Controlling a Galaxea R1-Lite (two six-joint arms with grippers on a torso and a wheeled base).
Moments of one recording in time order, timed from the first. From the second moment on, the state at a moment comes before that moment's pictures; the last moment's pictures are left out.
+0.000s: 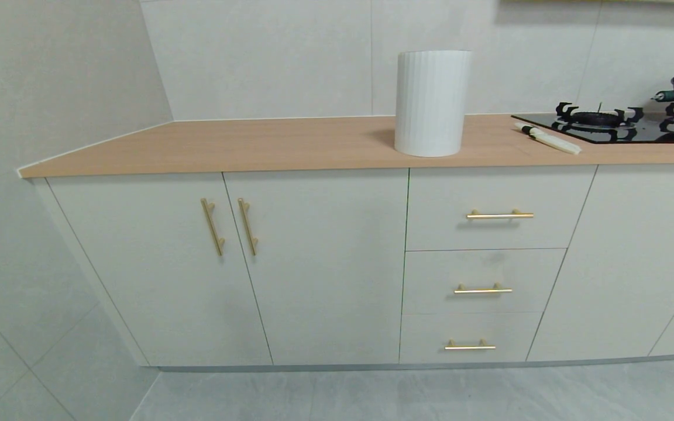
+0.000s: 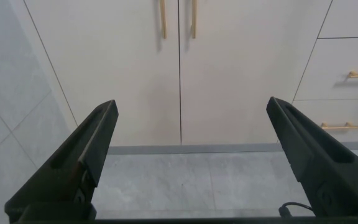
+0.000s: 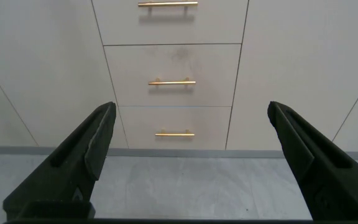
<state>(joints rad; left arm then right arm) 0.00 0.00 0.00 0.00 -0.01 0.00 0.00 0.00 0.00 0.00 0.03 0.01</state>
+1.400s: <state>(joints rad) 0.00 0.00 0.00 0.00 -0.01 0.00 0.00 0.00 0.00 0.00 0.03 0.01</state>
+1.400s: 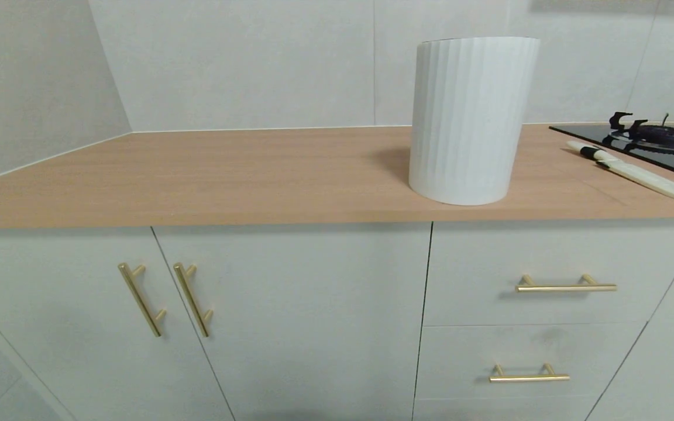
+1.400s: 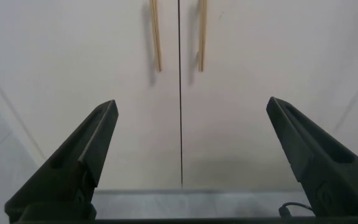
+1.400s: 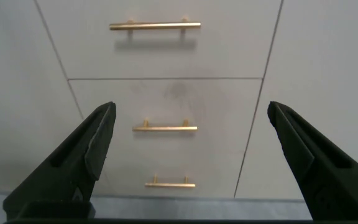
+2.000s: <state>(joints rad) 0.00 0.00 0.00 0.00 -0.01 0.00 0.00 0.00 0.00 0.00 0.03 0.01</state>
